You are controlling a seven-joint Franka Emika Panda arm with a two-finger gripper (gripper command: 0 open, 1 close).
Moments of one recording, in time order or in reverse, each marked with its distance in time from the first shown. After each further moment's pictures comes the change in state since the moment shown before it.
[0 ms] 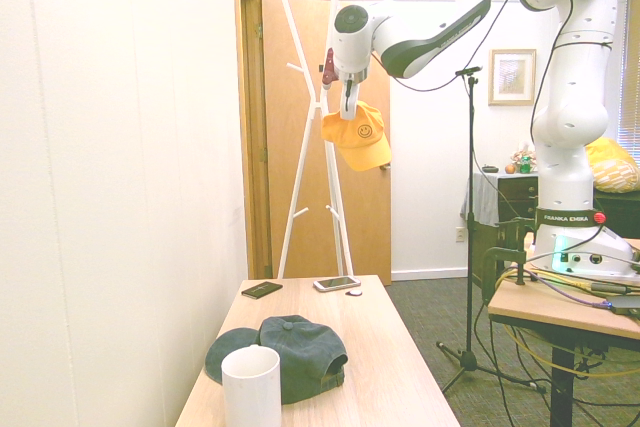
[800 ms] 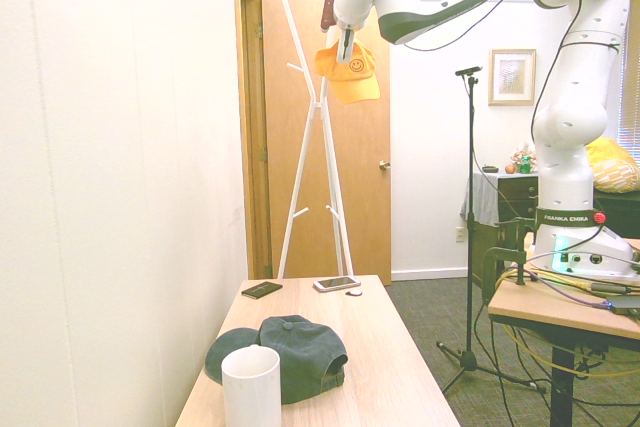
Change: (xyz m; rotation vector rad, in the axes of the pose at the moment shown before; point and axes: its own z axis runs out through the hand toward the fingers) arm 0.116 0.077 -0.035 -0.102 0.286 0.035
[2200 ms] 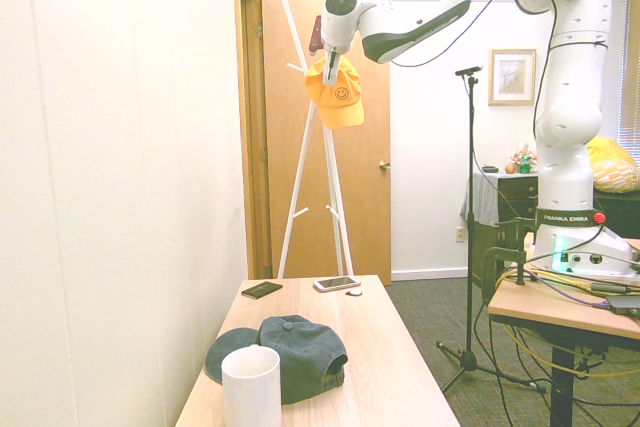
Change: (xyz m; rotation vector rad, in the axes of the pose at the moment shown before) arm -0.026 -0.052 0.077 0.092 -0.112 0.032
